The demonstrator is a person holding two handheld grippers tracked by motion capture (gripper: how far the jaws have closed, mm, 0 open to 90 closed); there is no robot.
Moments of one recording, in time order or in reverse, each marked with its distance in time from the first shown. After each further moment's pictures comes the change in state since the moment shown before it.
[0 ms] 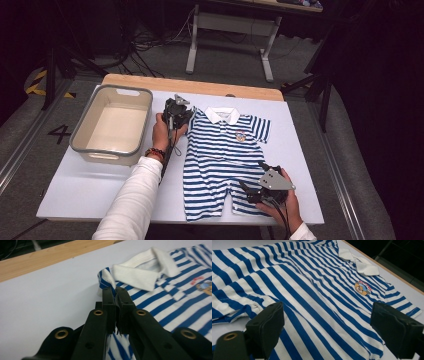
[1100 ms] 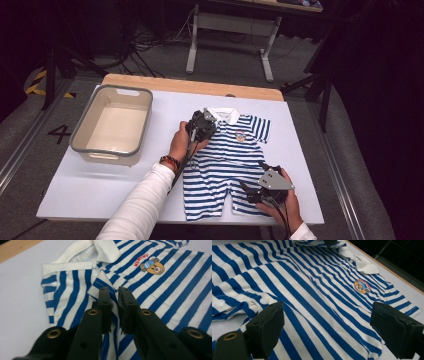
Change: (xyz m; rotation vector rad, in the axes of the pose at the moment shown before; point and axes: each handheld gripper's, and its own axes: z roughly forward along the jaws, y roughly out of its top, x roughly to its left) left arm -0.068 -0.003 0.024 0.096 -0.150 0.193; right arm 0.000 -0.001 0.001 0.013 -0.003 -0.011
